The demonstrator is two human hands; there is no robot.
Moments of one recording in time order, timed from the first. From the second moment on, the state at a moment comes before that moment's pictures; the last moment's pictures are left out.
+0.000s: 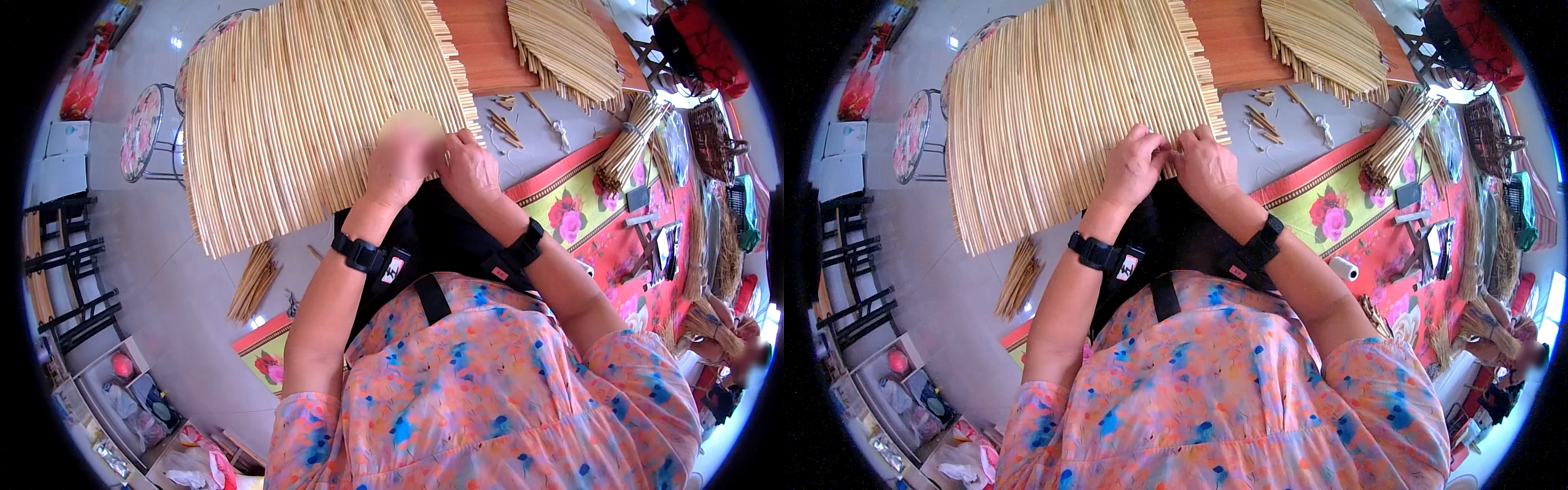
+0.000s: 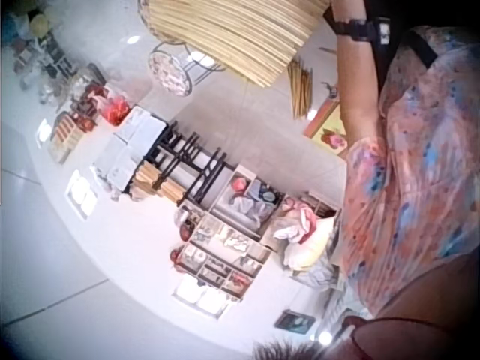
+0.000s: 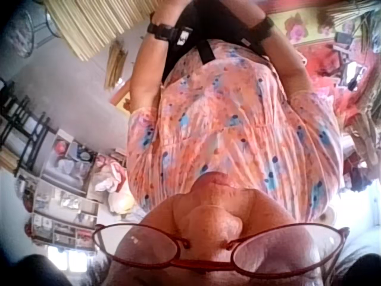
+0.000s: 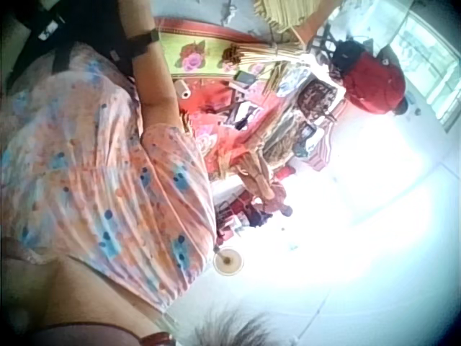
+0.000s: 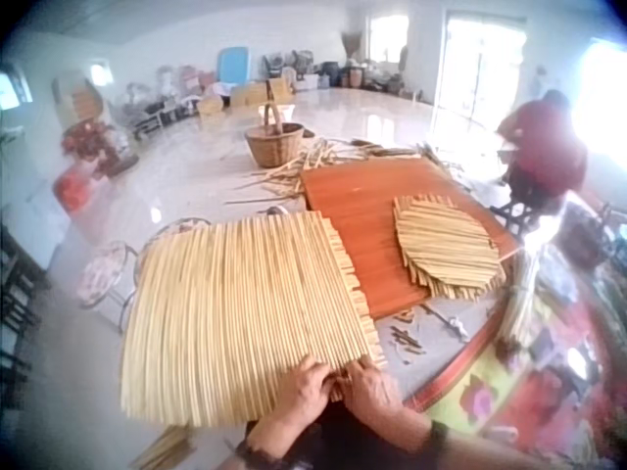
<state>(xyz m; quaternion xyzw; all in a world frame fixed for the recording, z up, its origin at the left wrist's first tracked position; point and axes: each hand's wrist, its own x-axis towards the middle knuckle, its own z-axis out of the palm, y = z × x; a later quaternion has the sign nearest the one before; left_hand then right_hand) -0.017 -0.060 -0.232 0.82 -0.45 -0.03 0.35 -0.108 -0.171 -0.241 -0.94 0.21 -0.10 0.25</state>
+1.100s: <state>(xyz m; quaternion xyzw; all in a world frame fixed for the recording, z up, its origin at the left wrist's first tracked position) -0.018 -0.052 -0.255 0.81 -0.42 0.01 0.41 -0.104 -0.173 -0.238 -0.96 0.19 -0.05 0.20</state>
